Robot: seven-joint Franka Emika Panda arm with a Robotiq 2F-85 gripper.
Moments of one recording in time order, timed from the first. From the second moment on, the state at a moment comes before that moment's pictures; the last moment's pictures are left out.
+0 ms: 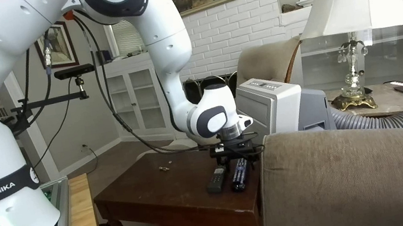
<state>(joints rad) -0.16 0.98 0.12 -1.92 -0.22 3.07 -0.64</state>
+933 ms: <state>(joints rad) -0.37 0.68 0.46 -2.08 -0.13 3.04 -0.57</state>
